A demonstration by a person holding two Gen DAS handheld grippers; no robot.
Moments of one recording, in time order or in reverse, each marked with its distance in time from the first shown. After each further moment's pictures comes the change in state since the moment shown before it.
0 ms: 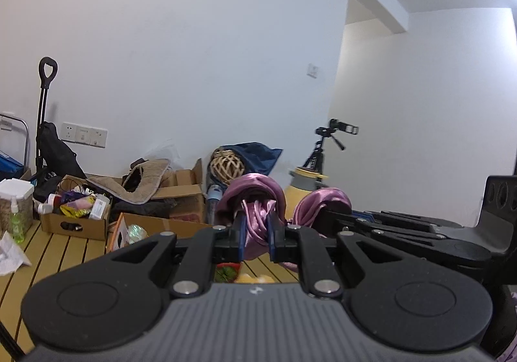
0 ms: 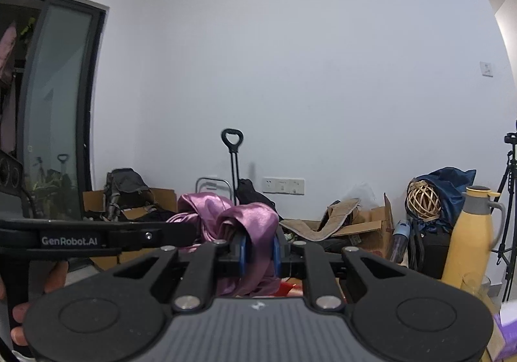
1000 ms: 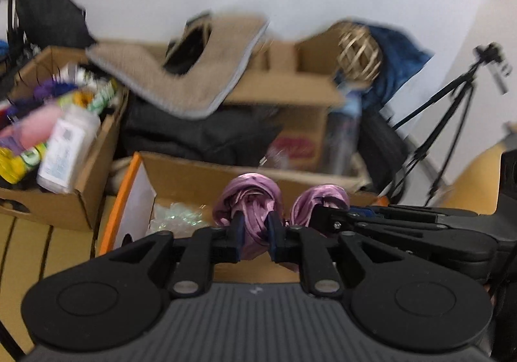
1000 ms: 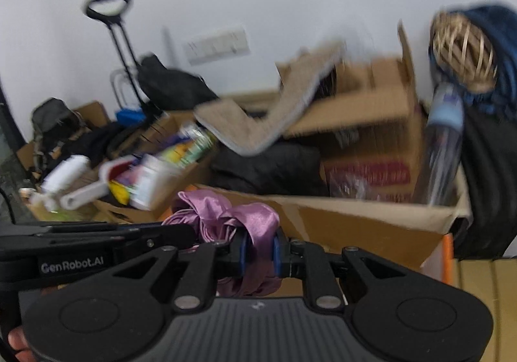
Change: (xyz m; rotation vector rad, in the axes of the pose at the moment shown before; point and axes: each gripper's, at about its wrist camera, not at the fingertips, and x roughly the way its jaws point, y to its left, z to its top) left arm 0.479 0.261 -0.048 -0.217 0.530 0.216; right arm 0.525 -0.238 -0.090 0.241 0.570 -0.012
